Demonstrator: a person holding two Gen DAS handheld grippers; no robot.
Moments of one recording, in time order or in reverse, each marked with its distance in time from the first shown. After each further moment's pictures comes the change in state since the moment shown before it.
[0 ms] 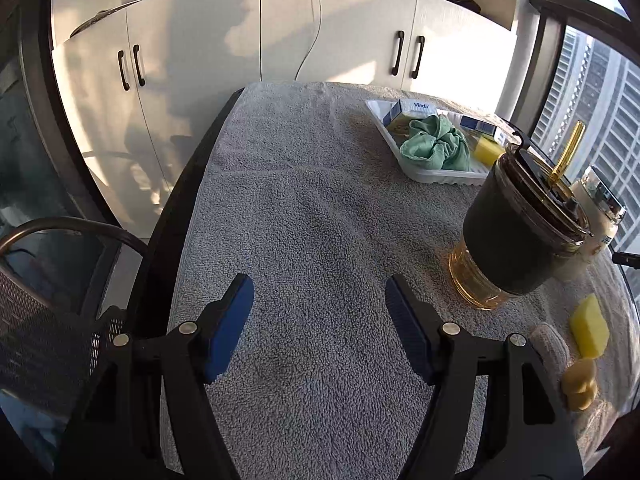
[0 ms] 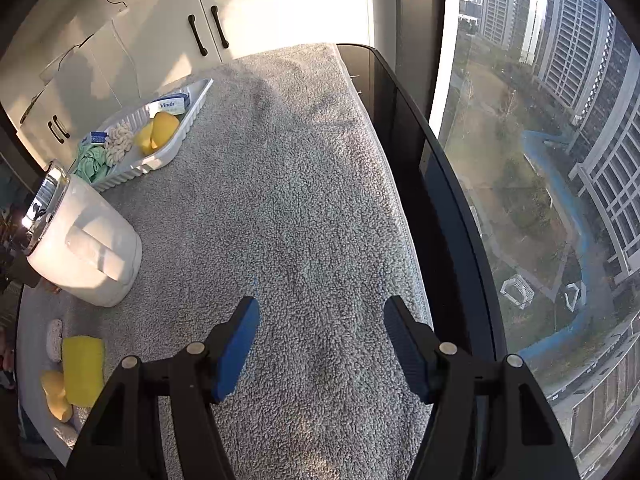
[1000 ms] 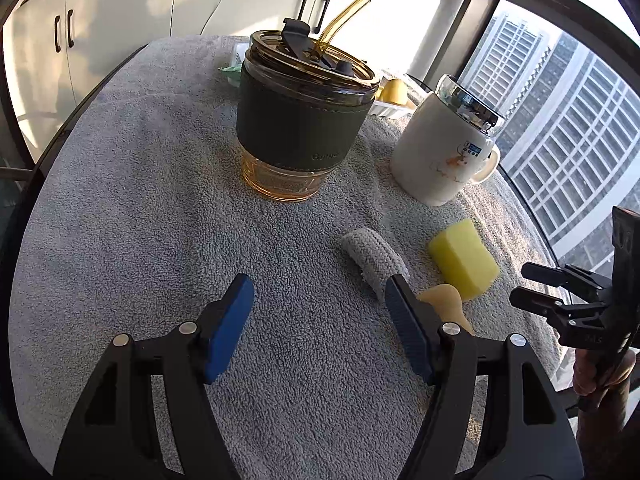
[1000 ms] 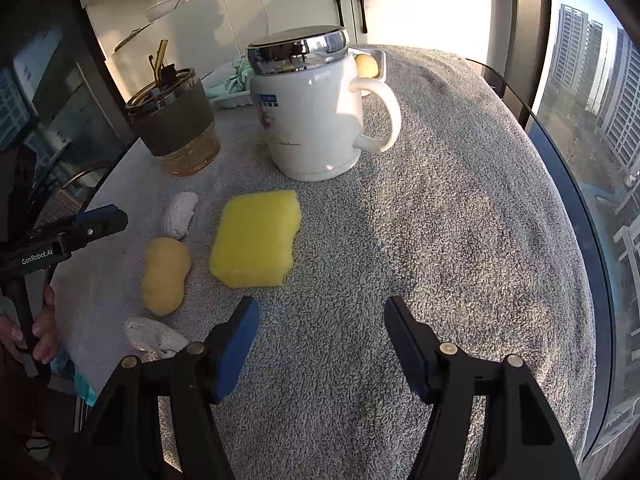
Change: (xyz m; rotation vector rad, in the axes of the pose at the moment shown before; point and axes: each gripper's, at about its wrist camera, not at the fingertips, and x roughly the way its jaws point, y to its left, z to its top) left arm -0.023 -0.130 -0.056 -0.030 0.125 -0.266; right arm -0.046 0.147 -0.114 -0.229 -0.031 0.175
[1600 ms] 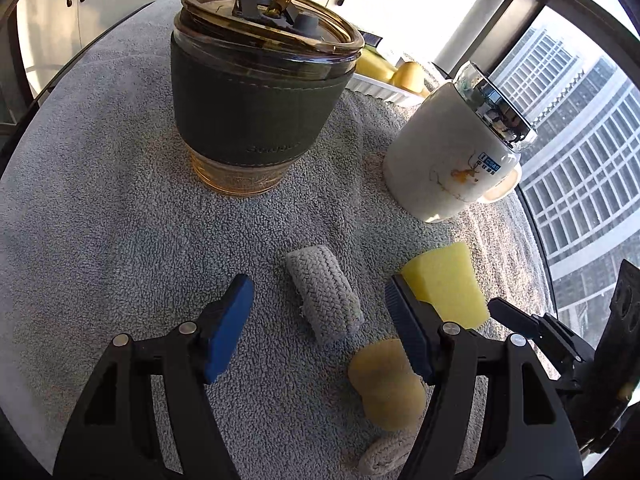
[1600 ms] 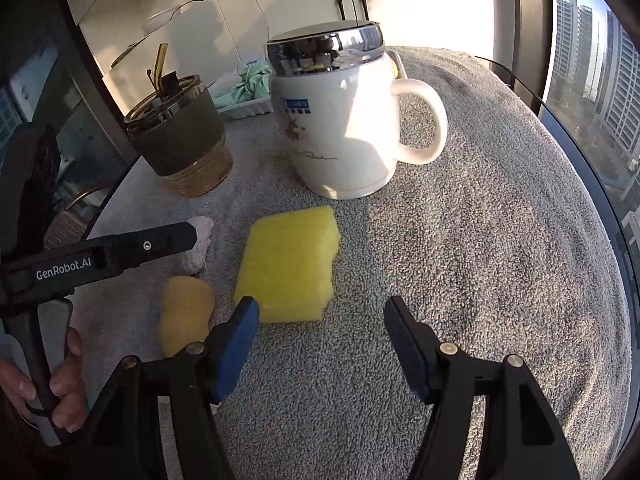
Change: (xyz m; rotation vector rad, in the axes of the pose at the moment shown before) left arm 0.043 -0.035 0.024 -0.134 0.107 0.051; right arm 0.031 0.018 0.020 0.062 -0.028 0.030
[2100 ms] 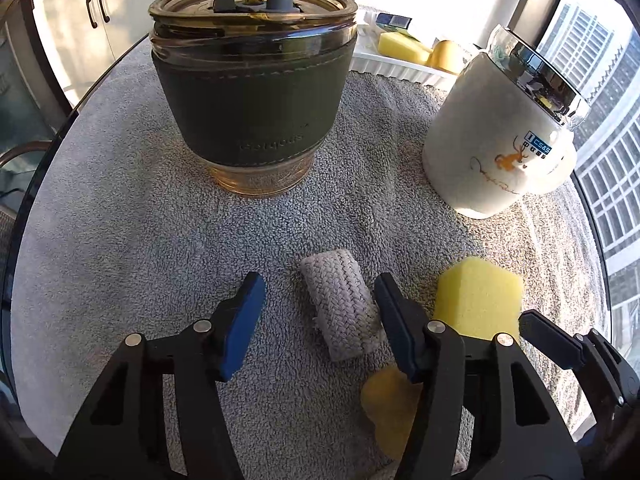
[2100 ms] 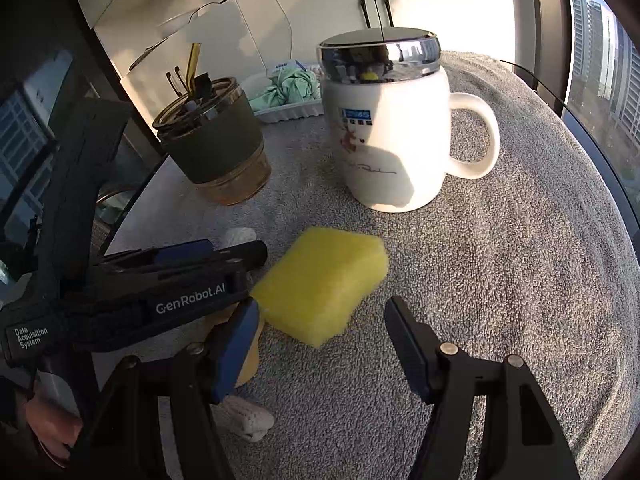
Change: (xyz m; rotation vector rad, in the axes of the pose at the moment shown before) left arm 0.012 -0.013 -0.003 0.018 0.011 0.223; right arm 0.004 0.027 0.008 -0.012 -0.013 0.085
